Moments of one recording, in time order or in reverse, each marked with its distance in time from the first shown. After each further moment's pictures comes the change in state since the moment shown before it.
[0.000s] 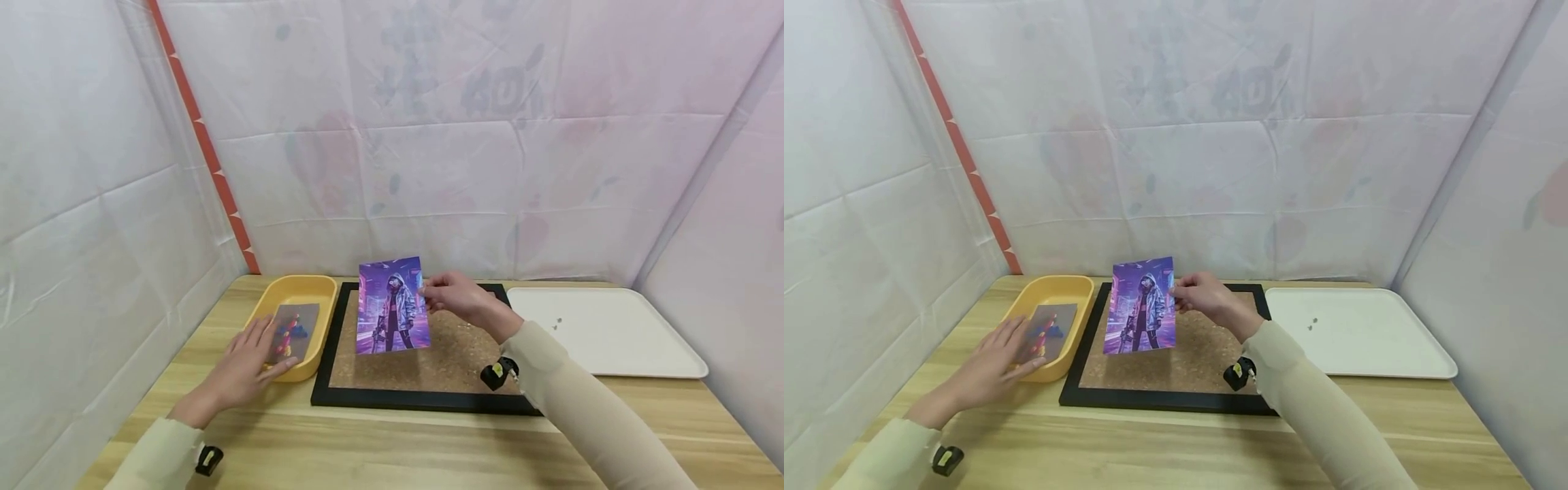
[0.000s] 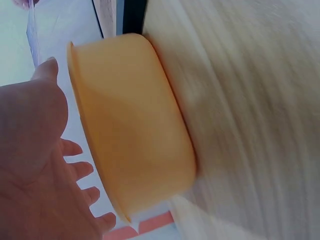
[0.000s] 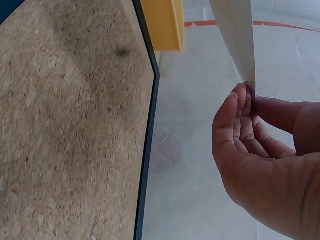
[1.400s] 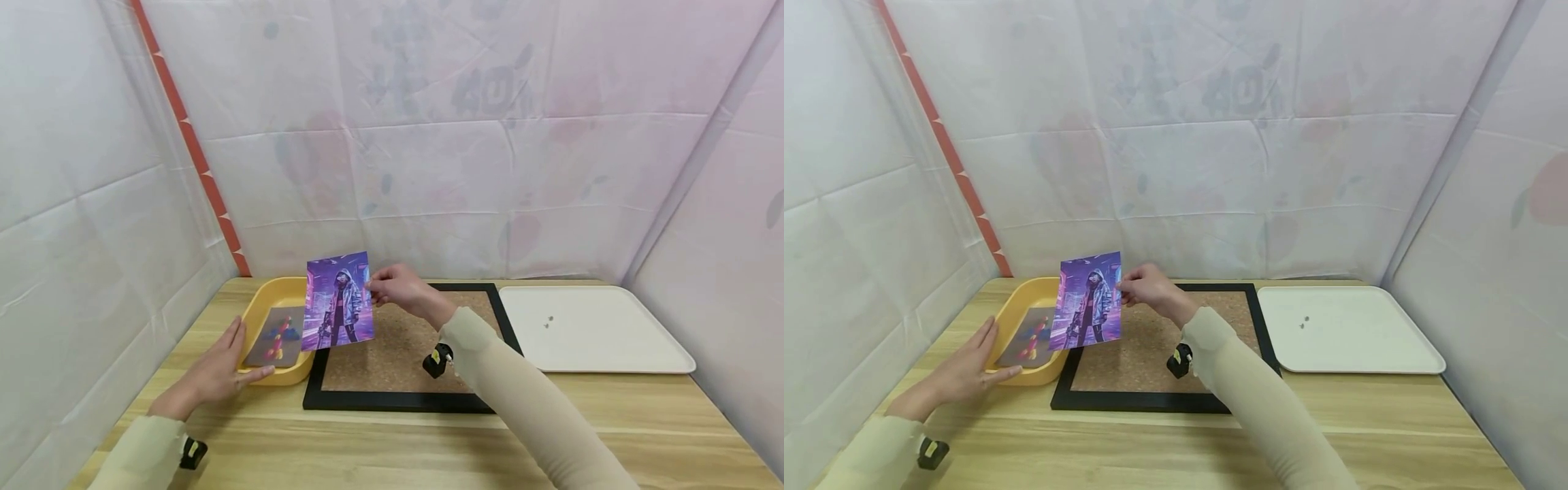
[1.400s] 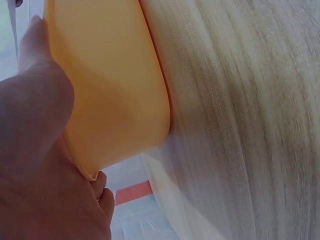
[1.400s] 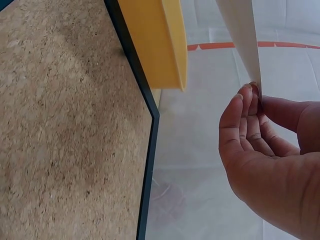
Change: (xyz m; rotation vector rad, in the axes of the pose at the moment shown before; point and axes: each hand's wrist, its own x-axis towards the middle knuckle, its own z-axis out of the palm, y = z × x) left_hand -0.004 -0.043 -0.005 -0.078 -0.125 -0.132; right_hand 0.050 -0.030 0.068 0.044 -0.010 -0.055
